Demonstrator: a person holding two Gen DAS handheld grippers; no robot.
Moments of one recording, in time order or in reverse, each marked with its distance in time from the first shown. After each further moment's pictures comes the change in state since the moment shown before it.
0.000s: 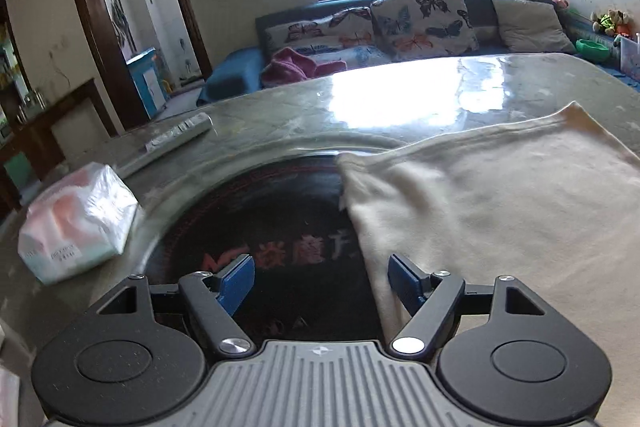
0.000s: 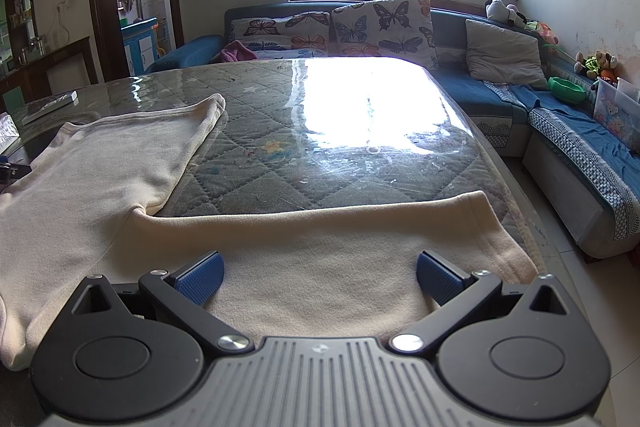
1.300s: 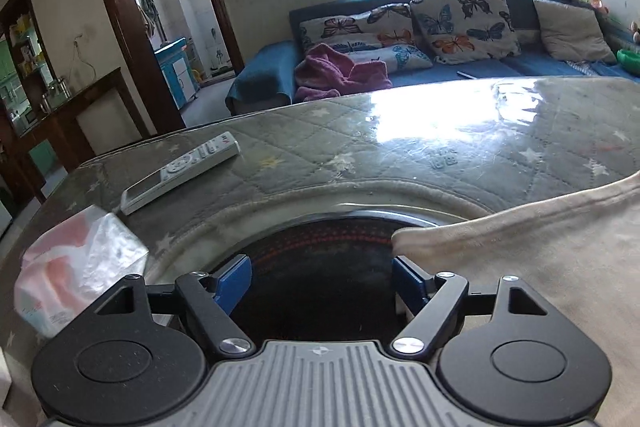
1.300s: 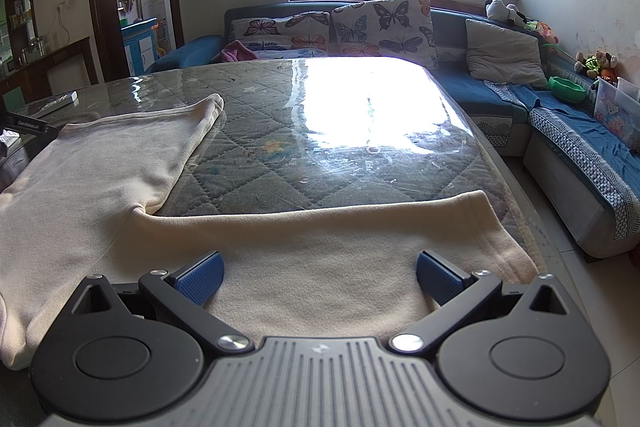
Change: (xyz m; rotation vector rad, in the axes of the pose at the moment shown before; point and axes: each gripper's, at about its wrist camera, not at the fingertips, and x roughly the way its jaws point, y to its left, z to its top) left arm 0.053 0.025 0.049 -0.060 0.023 0.067; right arm 0.001 -0.002 0.000 0.001 -0.001 0.002
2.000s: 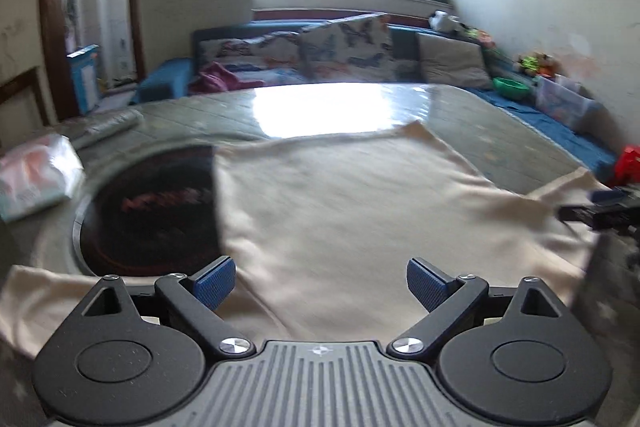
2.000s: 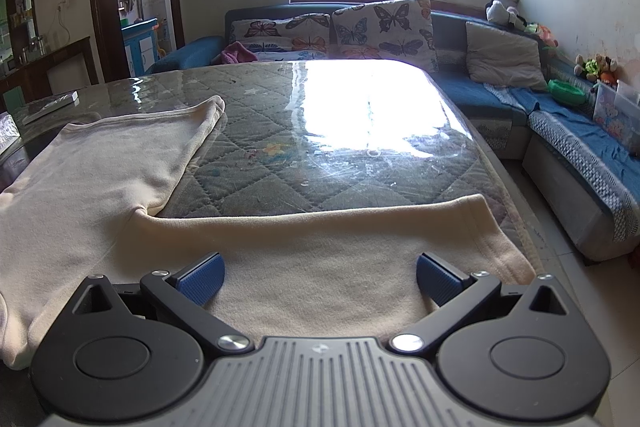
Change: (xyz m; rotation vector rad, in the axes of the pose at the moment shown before) left arm -0.169 -0.052 -0.105 0.008 -0.082 -0.378; right arm -0.011 0.008 -0.002 -0.033 -0.018 0.003
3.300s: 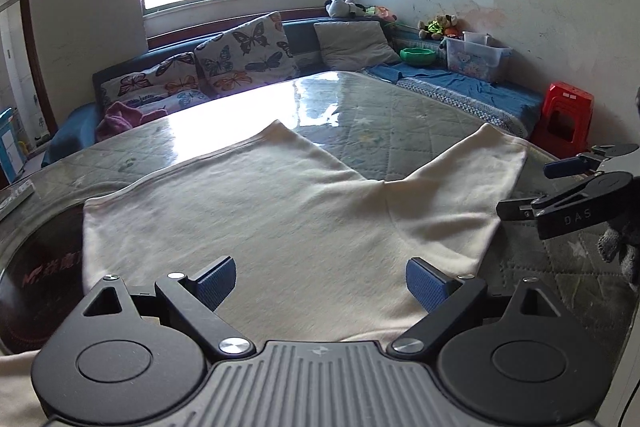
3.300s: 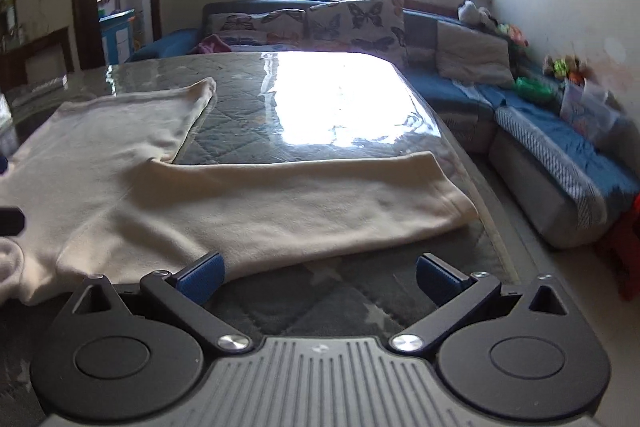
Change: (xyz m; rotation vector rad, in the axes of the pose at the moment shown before) left arm 0.026 -0.087 0.009 0.232 -0.005 -0.186; right arm -0.040 -0.001 -0.030 0.043 0.022 -0.112
